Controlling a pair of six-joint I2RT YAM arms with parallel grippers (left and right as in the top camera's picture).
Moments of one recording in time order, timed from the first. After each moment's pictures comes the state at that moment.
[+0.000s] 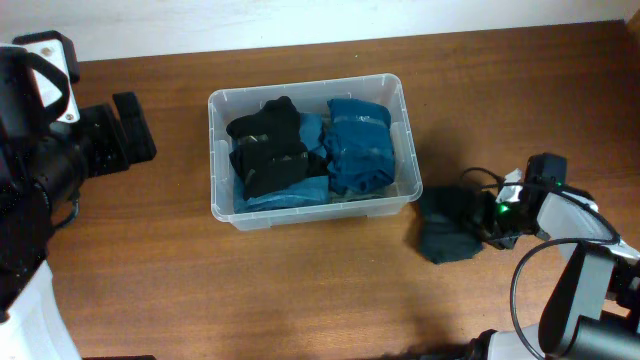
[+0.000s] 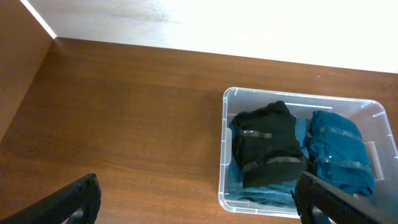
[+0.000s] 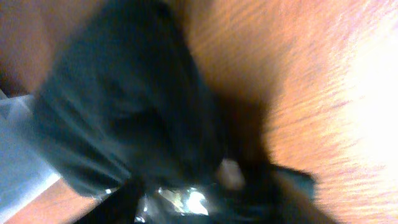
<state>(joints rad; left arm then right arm) -0.07 1.60 2.58 -1.69 -0.12 -0.16 -0.41 1.62 0.81 -0.68 -0.44 0.25</state>
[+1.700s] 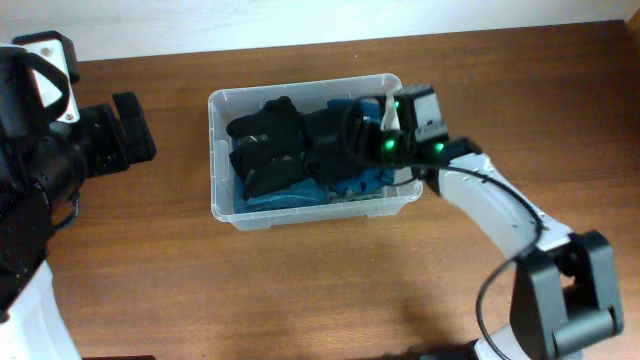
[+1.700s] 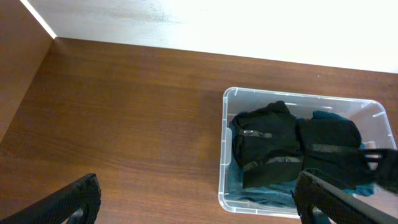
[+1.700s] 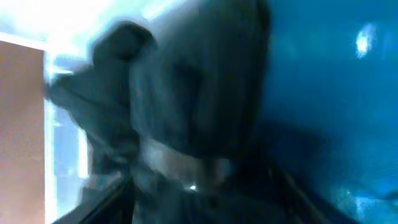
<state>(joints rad) -0.07 1.60 2.58 -1.69 -0.12 -0.16 0.25 1.68 1.18 -0.32 -0.42 0.62</state>
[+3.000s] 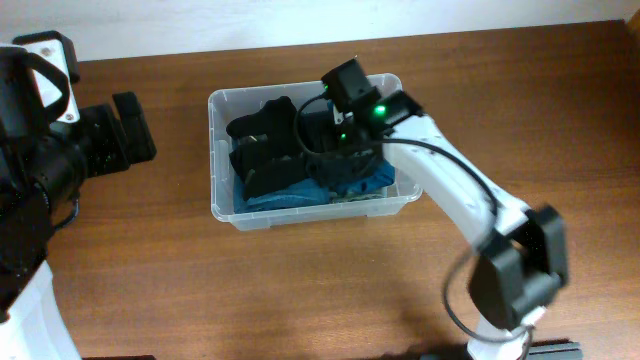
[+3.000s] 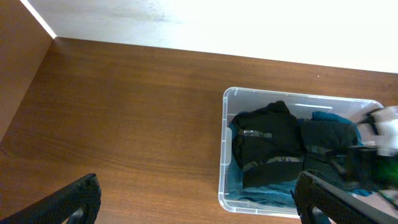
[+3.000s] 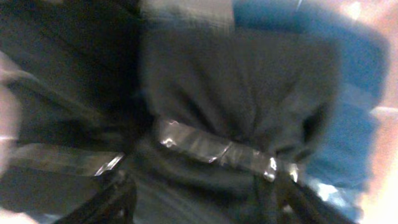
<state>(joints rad) -0.07 1.60 2.58 -1.69 -0.12 -0.16 0.46 1.85 1.68 -0.89 -0.02 0.31</state>
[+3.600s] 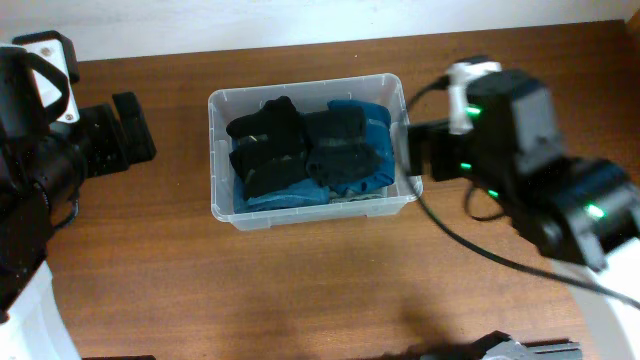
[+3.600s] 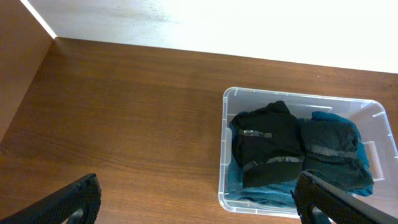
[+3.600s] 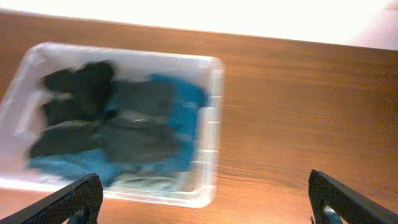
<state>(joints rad) -0.07 1.60 2.58 -1.69 -0.12 -0.16 0.38 1.27 1.74 -1.20 0.23 0.18</state>
